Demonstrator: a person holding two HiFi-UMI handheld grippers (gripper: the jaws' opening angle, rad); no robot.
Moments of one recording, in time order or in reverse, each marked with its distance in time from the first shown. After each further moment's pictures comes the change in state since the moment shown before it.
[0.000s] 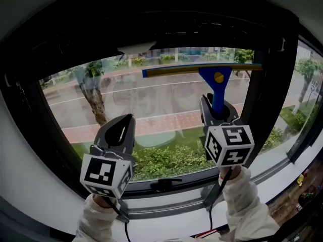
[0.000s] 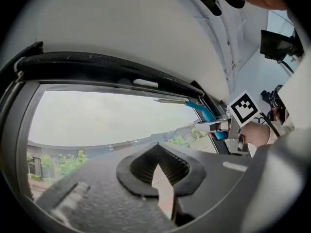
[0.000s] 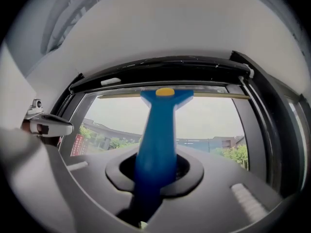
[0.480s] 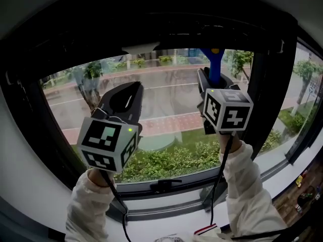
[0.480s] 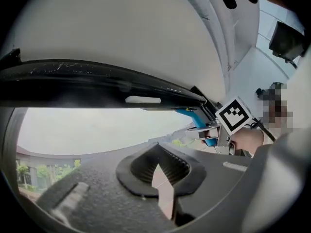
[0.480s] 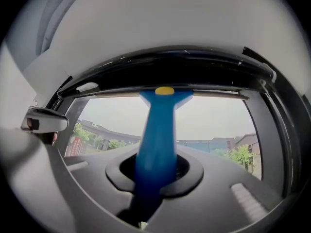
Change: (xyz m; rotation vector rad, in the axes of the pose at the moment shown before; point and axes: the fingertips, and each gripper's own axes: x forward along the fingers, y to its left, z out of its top) left arm 0.047 0.009 0.064 0.055 -0.055 -0.053; right arm 0.058 -0.016 0.052 0.009 -0.015 -0.026
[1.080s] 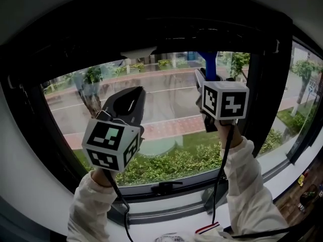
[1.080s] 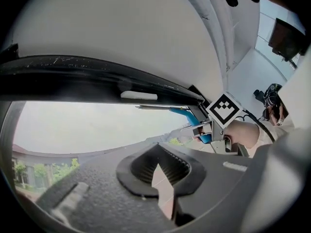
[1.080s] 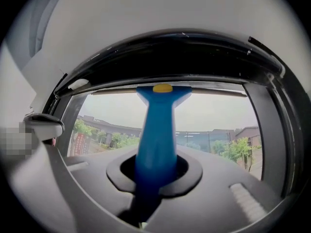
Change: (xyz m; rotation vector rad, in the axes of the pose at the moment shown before) left arm 0.005 -0.008 -0.007 -0.007 0.013 -0.032; right arm 0.012 -0.004 -0.003 0.028 0.109 0.022
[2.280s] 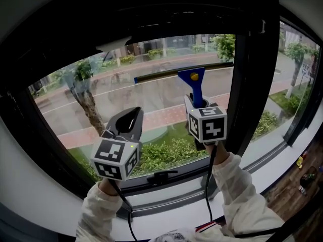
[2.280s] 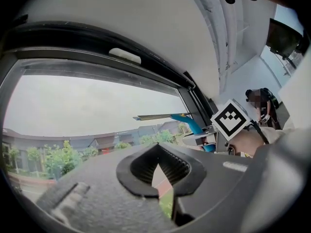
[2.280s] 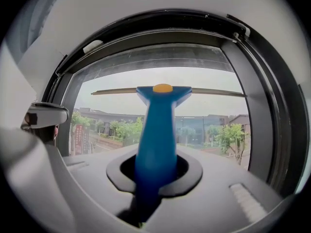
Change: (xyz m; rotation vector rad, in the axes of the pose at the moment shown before) left arm -0.006 -0.056 -0.085 -0.109 0.134 -0.085; right arm -0.034 0.000 -0.139 0.035 0.193 -0.026
